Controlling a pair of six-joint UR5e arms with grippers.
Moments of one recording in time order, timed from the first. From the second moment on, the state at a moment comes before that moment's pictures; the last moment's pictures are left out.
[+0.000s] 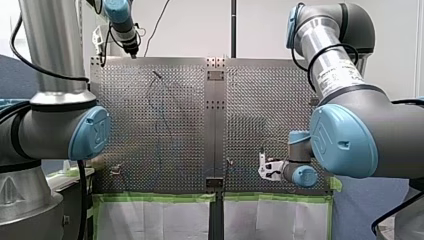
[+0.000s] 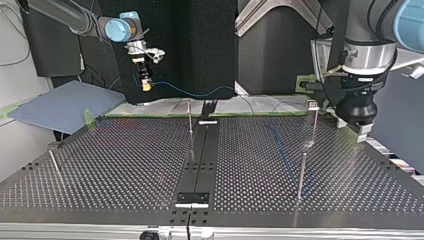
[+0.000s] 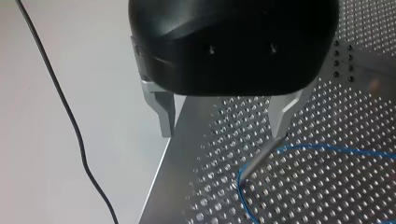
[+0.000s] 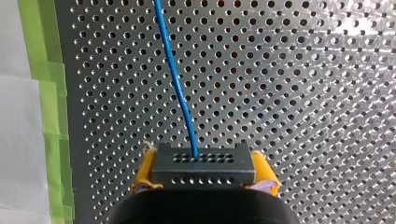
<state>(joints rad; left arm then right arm) 0.00 -1.32 -1.64 -3.52 -1.73 -1.82 1.84 -0.80 2.06 -1.16 1.32 1.54</state>
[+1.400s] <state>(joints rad) -0.11 -1.42 -1.85 -3.26 -1.70 -1.60 1.84 -0.80 2.05 -1.15 1.32 1.54</state>
